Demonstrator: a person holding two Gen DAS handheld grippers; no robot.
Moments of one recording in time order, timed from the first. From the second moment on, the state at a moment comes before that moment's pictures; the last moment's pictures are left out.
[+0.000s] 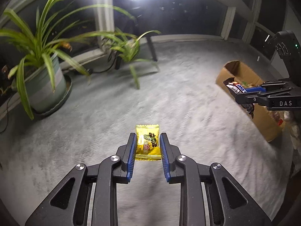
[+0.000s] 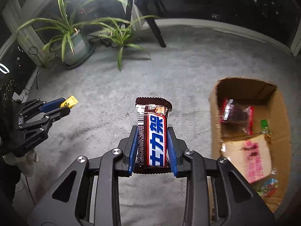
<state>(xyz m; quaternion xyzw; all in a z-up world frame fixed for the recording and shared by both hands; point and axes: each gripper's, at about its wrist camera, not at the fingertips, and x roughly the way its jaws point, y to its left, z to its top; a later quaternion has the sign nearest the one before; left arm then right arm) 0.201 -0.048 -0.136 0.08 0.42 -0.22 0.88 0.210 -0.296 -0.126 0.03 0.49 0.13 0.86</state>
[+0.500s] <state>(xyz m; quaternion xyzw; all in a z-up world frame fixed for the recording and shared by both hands) 0.172 -0.146 -0.097 0.06 0.38 -0.27 0.88 0.157 -0.391 -0.095 0.05 0.46 0.10 0.88</state>
